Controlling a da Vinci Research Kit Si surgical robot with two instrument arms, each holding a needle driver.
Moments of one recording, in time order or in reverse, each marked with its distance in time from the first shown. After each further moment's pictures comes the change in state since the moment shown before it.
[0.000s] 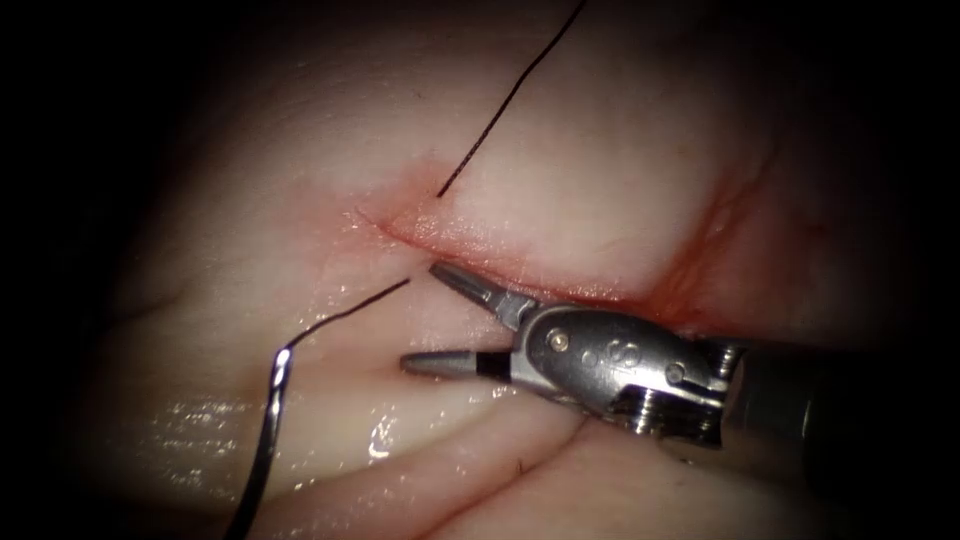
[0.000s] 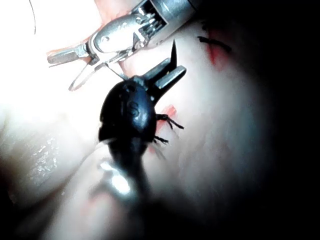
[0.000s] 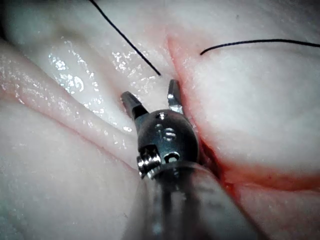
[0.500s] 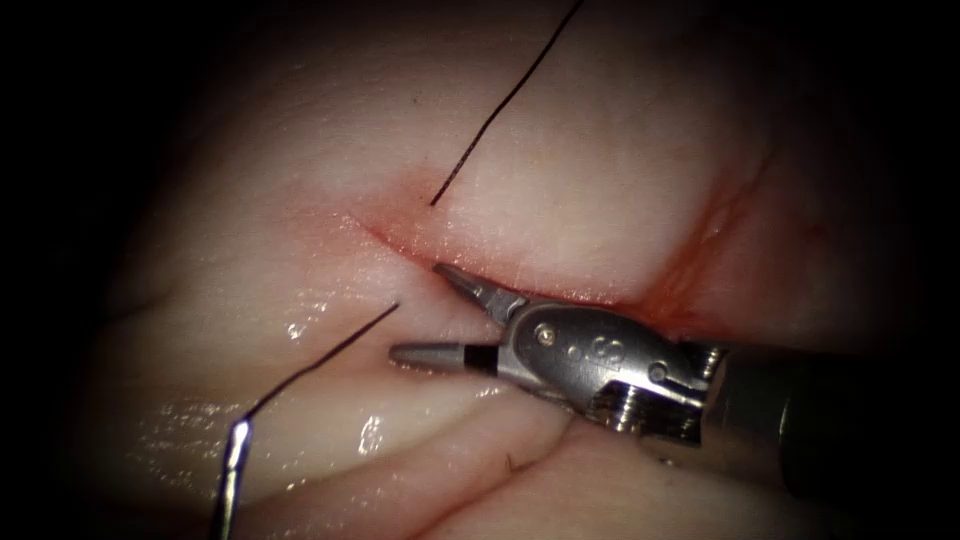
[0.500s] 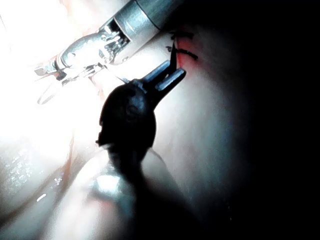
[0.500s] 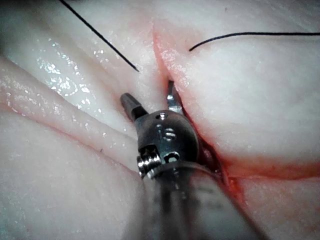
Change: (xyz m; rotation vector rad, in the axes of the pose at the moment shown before) right arm -0.001 -0.001 0.001 0.005 -0.016 0.080; left arm 0.005 0.005 0.001 -0.053 0.017 0.037
